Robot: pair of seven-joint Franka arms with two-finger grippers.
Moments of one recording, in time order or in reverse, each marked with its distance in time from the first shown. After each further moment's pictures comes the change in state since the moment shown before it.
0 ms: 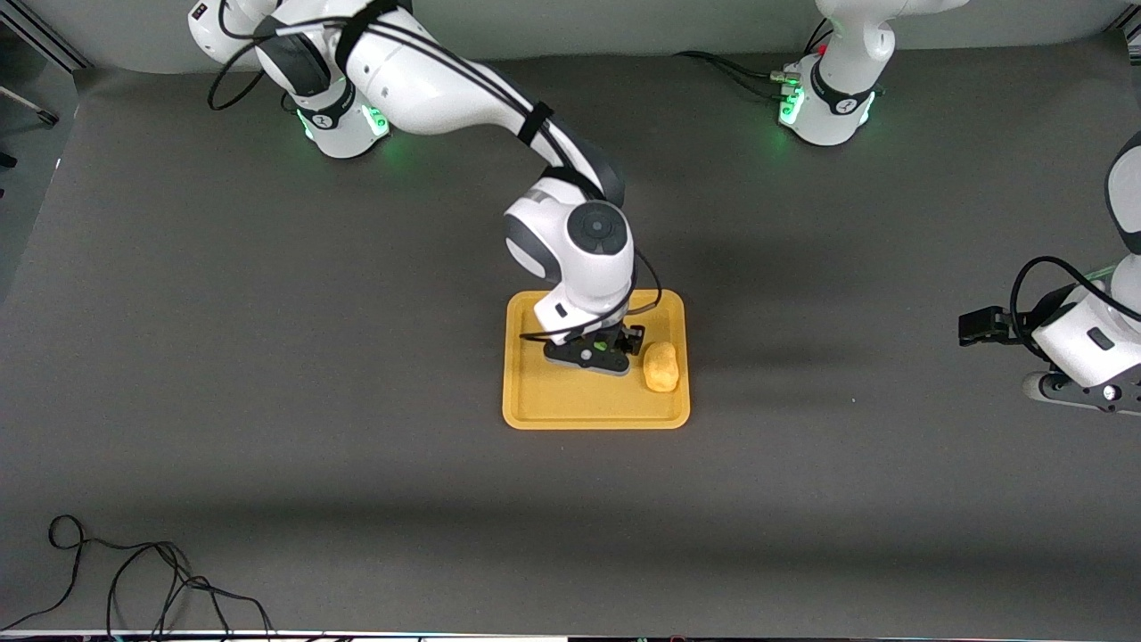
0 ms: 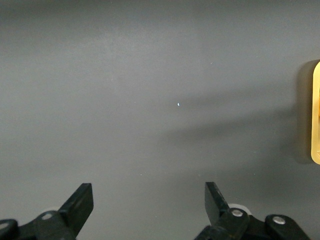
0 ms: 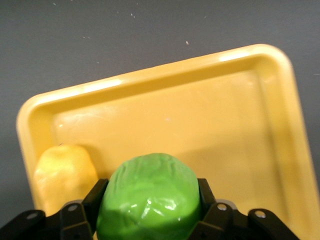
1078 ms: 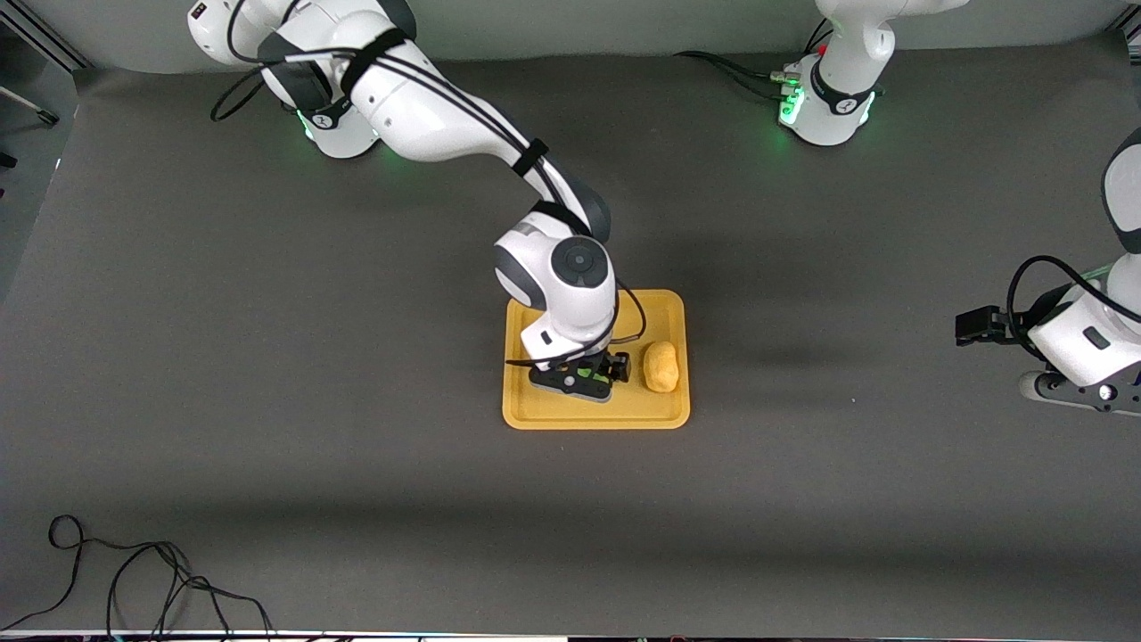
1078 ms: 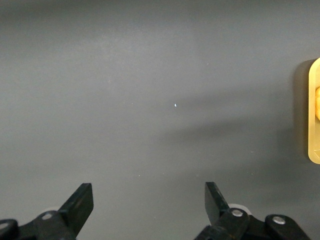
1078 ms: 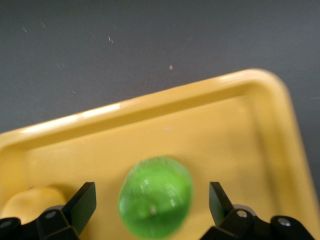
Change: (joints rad) left arm -0.010 -0.001 -0.008 0.003 -0.001 -0.001 0.000; right arm -0.019 -0.009 -0.033 0.053 -0.002 -0.074 0.000
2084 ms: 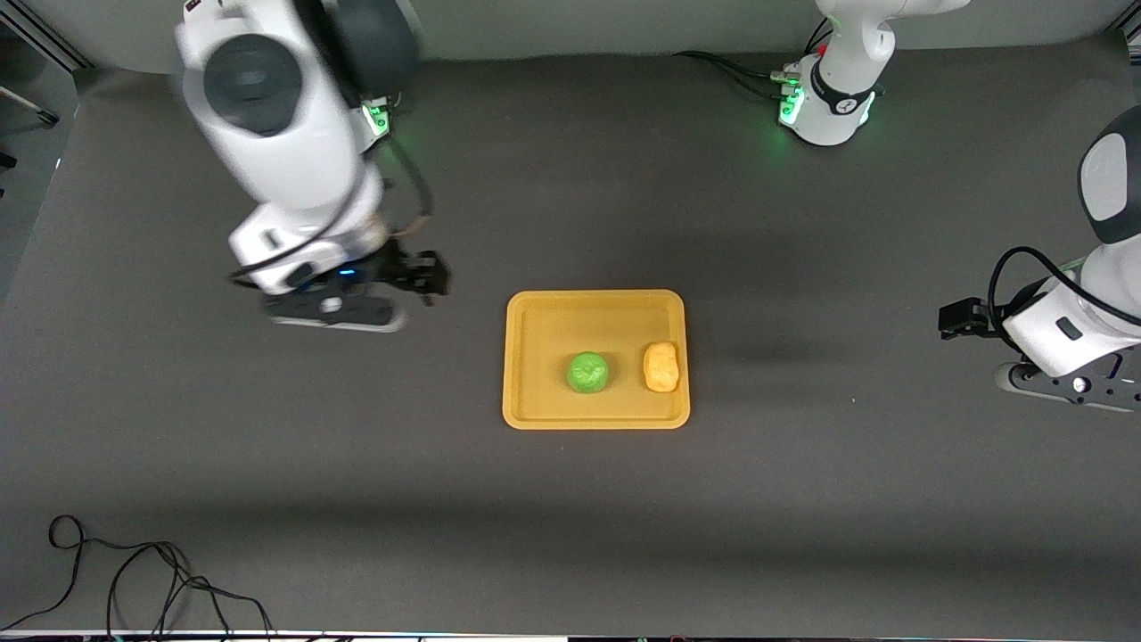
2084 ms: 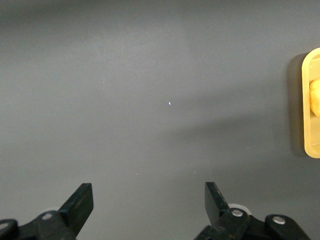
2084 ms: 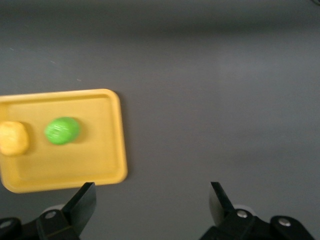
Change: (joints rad) left arm -0.030 -0.018 0.002 -0.014 0.012 -0.006 -0.009; right arm -0.310 -0.604 -0.007 -0.165 0.072 -0.554 -0.602
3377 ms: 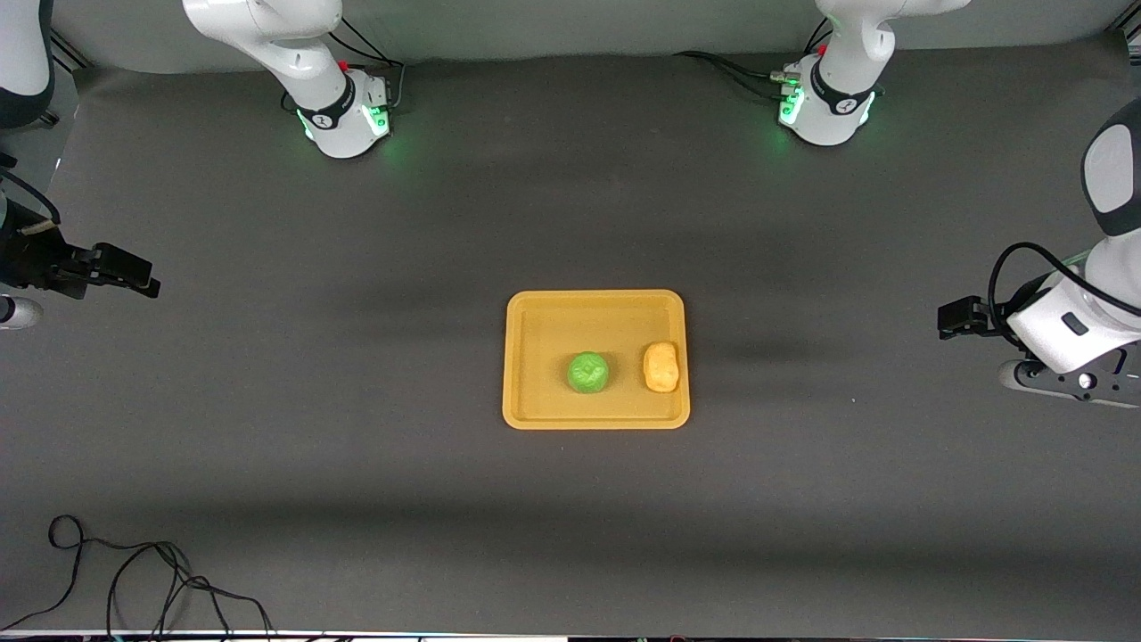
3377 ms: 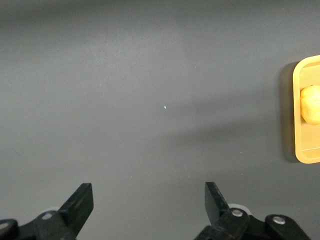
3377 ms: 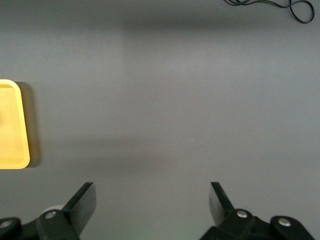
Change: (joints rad) left arm -0.004 -0.016 0.007 -0.012 -0.026 0.017 -0.013; right arm -0.451 -0.242 -0.006 -0.297 0.038 0.069 -0.499
